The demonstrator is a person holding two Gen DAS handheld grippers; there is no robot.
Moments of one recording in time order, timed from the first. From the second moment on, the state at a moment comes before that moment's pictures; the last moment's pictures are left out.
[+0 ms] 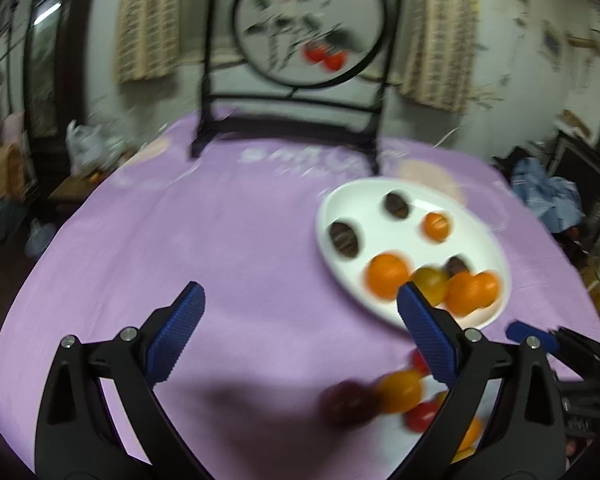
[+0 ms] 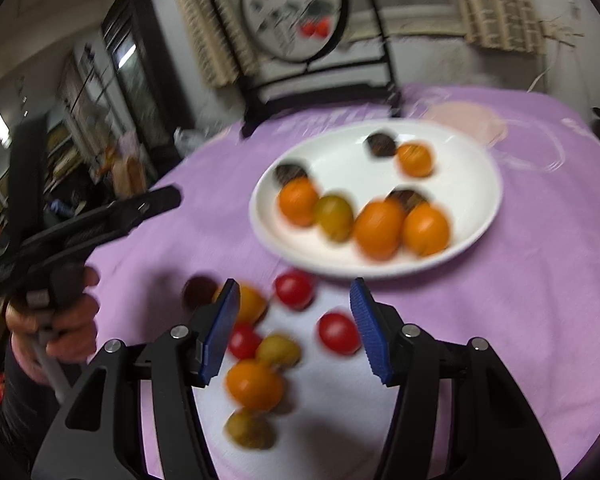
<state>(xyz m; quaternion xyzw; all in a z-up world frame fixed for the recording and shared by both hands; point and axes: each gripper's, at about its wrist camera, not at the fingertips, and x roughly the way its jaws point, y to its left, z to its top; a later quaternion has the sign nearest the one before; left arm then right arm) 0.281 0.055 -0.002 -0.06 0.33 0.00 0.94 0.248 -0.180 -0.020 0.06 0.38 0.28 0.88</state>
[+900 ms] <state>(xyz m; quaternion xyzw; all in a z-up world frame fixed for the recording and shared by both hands) 0.264 0.056 -0.008 -0.03 0.33 0.02 0.94 0.224 -0.154 -0.053 0.01 0.46 0.29 0.84</state>
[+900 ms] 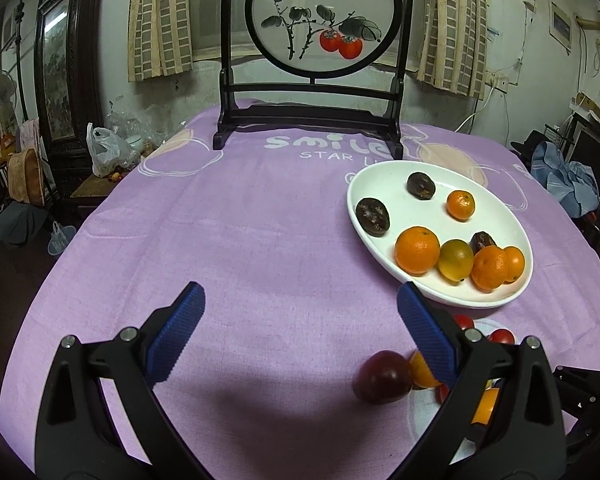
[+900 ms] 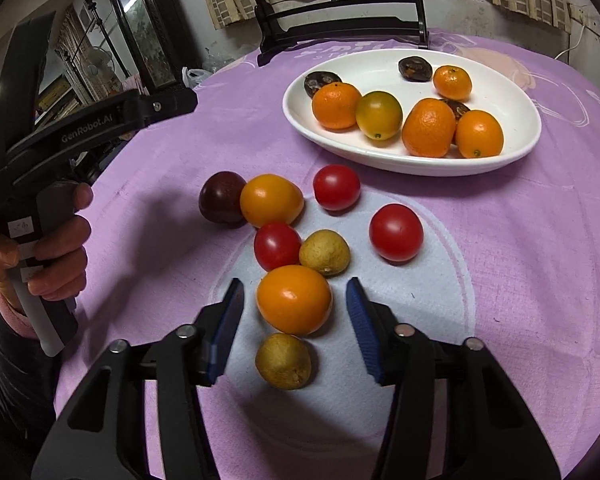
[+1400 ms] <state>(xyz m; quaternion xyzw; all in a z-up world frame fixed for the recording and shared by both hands) 0.249 0.037 -0.023 0.08 0.36 -0.13 0.92 0.230 -0.196 -0.025 0.12 0.40 0.29 0.86</state>
